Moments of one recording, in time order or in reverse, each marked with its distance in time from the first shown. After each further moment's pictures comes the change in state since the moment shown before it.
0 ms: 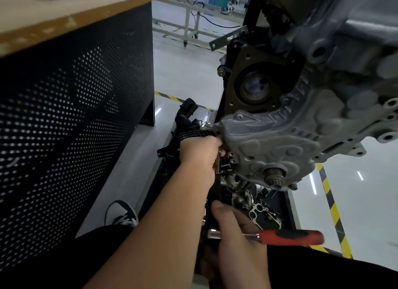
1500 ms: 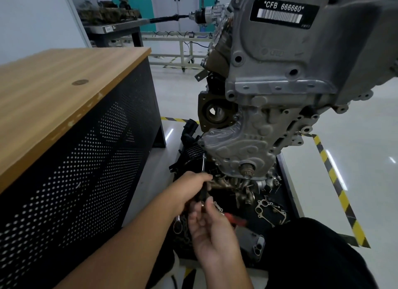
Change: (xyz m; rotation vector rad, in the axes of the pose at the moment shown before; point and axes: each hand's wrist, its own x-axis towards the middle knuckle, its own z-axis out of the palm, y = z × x) left_hand -0.084 -0.003 -0.050 0.726 -0.298 -0.022; right_hand -0.037 0.009 -0.007 0.797 -0.174 0.205
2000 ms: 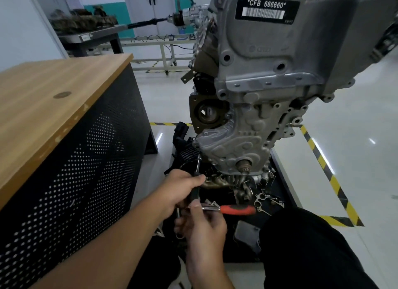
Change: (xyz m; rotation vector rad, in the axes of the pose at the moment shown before) left_hand 0.008 -0.009 -0.031 0.024 -0.044 0.140; right_hand 0.004 0.045 0.005 -0.392 0.086 -0.343
